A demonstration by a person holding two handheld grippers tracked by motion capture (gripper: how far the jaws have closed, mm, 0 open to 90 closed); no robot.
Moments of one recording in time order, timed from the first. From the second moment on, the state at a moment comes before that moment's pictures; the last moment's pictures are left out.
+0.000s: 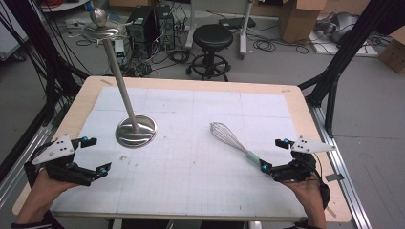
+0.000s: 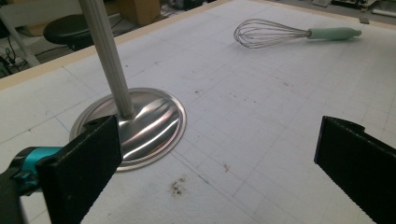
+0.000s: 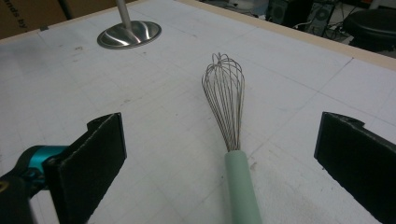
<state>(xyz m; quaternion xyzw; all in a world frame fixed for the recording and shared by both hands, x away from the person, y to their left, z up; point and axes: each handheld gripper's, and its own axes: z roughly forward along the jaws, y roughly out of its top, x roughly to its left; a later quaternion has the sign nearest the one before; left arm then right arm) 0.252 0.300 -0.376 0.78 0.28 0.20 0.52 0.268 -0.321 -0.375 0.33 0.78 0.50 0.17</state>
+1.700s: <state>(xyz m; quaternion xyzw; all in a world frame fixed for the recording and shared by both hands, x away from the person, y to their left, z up) 0.253 0.299 -0.377 0.78 0.27 0.19 0.53 0.325 -0.298 -0.384 0.29 0.88 0.38 0.10</state>
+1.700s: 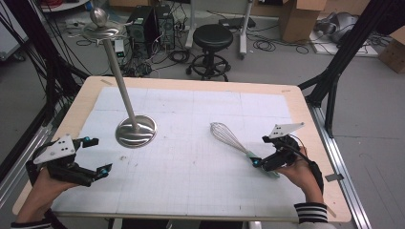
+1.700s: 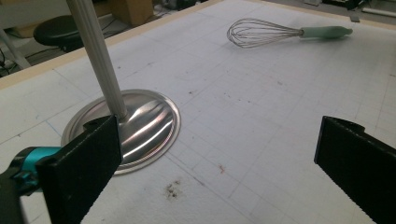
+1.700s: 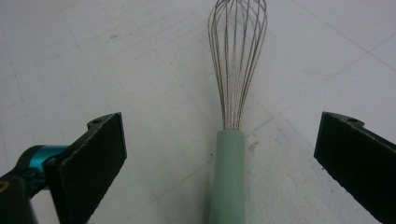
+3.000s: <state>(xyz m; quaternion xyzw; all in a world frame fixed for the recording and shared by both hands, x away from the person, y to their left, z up) 0.255 0.294 -0.381 0.79 0.26 0.17 0.52 0.352 -0.282 -0.418 0.33 0.90 0.28 0.03</state>
